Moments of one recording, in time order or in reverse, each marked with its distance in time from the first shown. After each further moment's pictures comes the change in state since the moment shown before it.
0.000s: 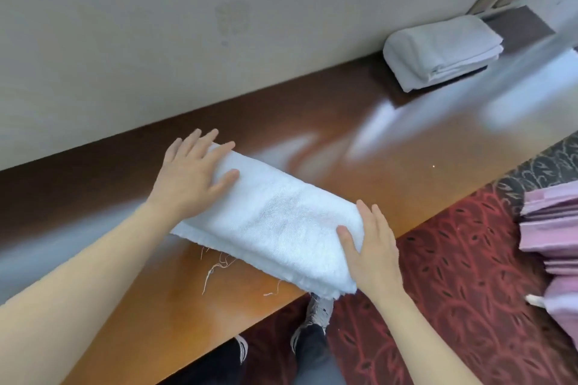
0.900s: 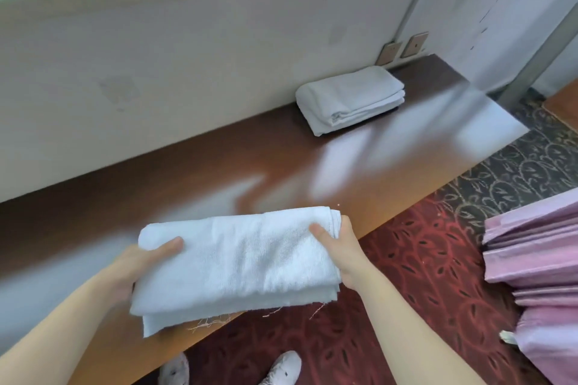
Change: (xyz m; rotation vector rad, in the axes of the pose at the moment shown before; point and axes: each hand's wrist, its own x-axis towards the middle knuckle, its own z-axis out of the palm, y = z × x) left_hand -0.011 0.156 0.002 -1.190 -0.306 -0.846; right_hand 0.113 0.108 -0.133 0.883 -0.272 0.244
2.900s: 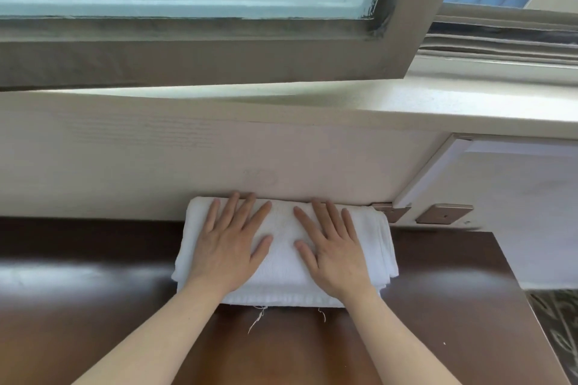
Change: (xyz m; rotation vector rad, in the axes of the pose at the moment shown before) left_hand 0.228 0.365 0.407 1.205 0.814 0.567; right_hand 0.459 -0.267 -0.219 -1.271 -0.211 -1.209
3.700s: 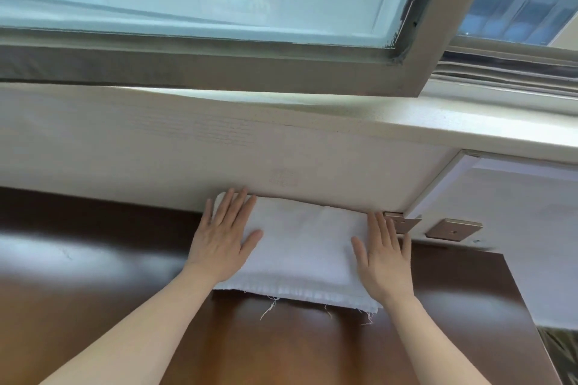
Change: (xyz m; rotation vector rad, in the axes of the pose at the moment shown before) left_hand -0.028 -0.041 -0.006 -0.003 -0.028 -0.117; right_hand -0.025 0.035 -0.027 0.030 -0.043 0.337
